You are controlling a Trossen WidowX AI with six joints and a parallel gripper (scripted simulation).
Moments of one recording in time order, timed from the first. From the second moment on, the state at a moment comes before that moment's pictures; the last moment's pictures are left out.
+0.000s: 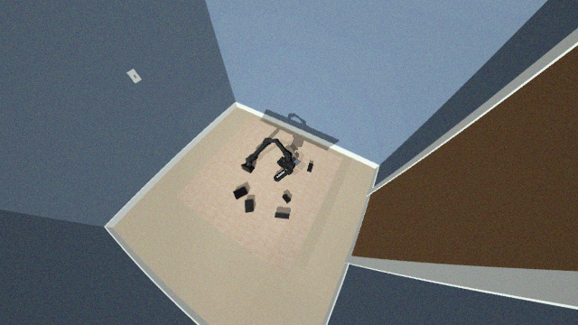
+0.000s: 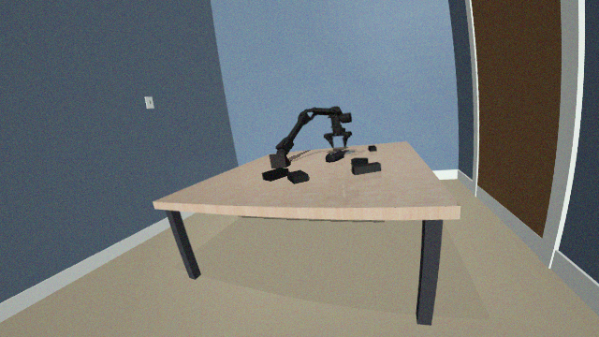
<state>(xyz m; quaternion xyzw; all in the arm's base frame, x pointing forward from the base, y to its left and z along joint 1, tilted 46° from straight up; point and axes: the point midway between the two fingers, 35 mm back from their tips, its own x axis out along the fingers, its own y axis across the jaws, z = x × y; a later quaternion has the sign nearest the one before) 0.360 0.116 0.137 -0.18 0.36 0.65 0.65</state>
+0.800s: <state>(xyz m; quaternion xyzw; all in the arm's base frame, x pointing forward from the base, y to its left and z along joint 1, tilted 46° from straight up) 0.356 0.144 0.110 -0.18 0.36 0.65 0.65</state>
